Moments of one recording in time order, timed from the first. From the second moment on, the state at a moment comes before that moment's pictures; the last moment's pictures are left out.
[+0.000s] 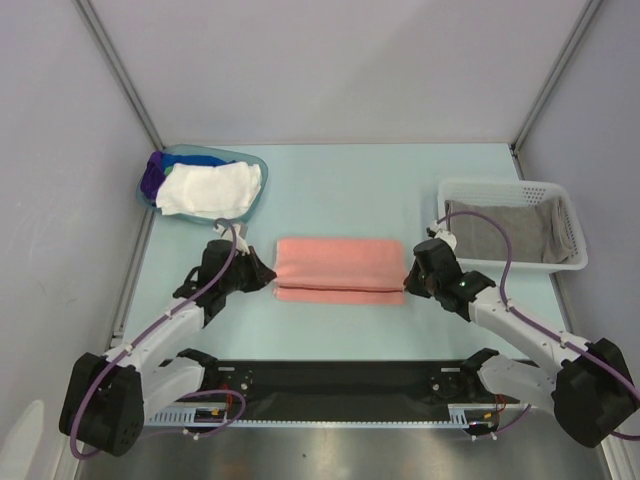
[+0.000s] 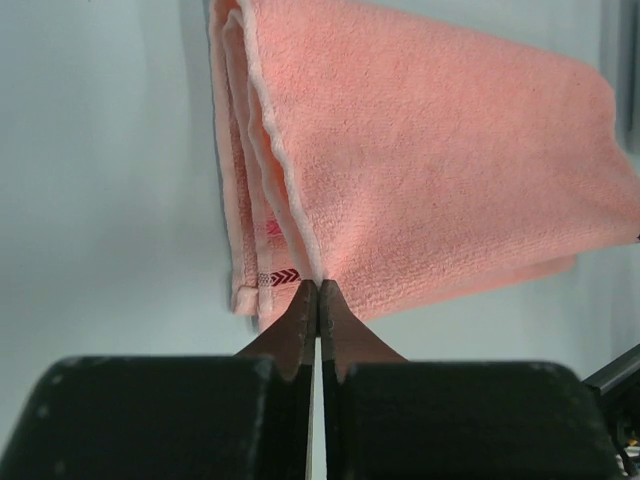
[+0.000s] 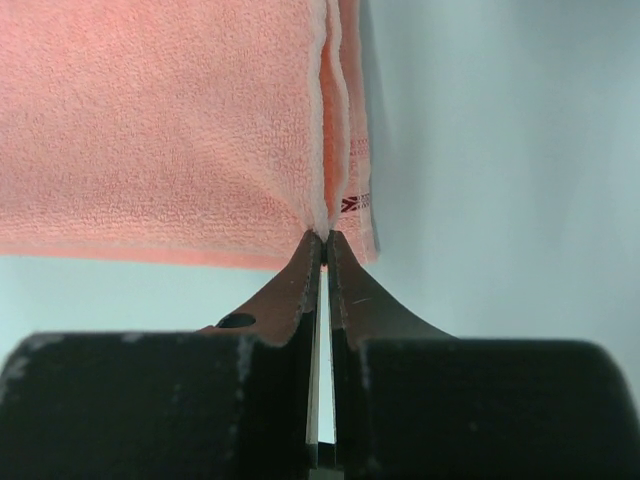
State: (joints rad) left arm -0.33 1.01 0.44 -0.07 0.20 -0.57; right arm 0.56 1.06 0.60 -0.38 0.21 0.72
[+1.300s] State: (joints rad) left arm -0.45 1.10 0.55 -0.08 0.10 -0.57; right arm 0.39 1.42 0.69 -0.20 0.03 0.59
